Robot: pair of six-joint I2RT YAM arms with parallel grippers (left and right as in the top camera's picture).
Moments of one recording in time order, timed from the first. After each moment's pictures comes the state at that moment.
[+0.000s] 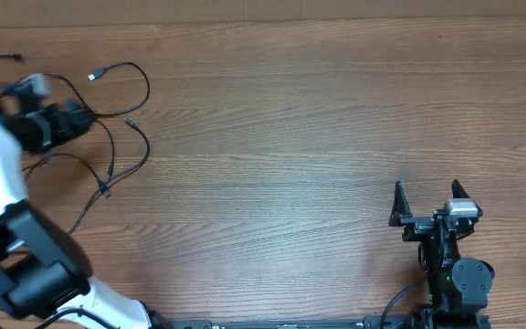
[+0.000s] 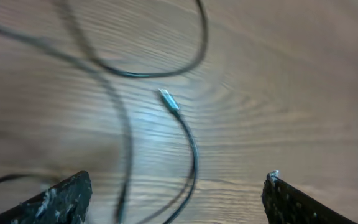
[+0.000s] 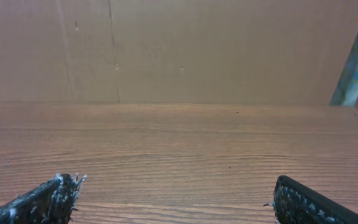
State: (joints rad) left arm 0.53 1.87 1.52 -0.83 0.53 0.14; right arm -0.03 0.01 0.02 -0.03 -0.04 -0.01
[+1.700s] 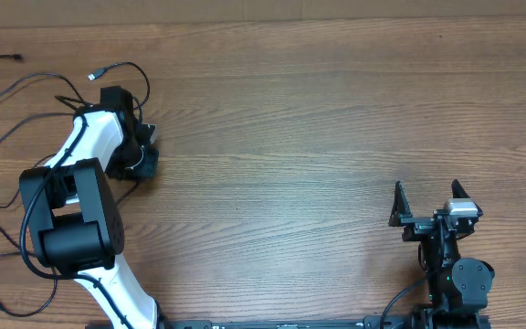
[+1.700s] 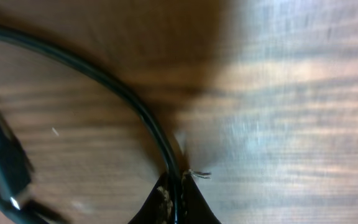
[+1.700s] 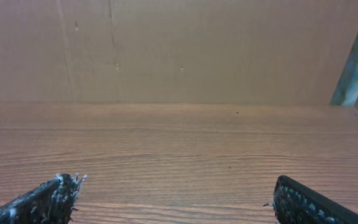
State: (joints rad) left arm 0.15 2.01 1.33 -0.94 -0.08 0.26; right arm -0.03 0.01 0.02 -0.03 -0.04 -0.01
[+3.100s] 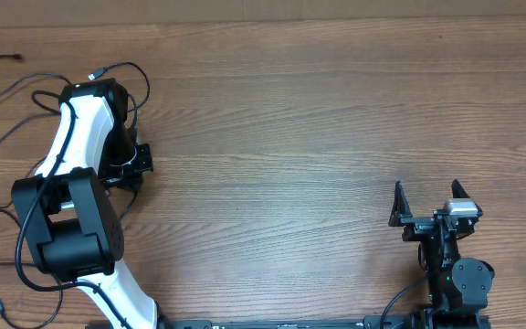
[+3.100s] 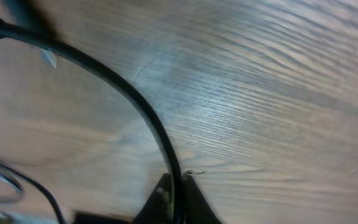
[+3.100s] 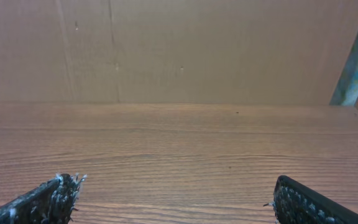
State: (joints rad) left arm 0.15 1.98 1.50 -1.38 -0.04 -0.19; right arm -0.03 0.01 0.02 -0.03 -0.04 -0.01
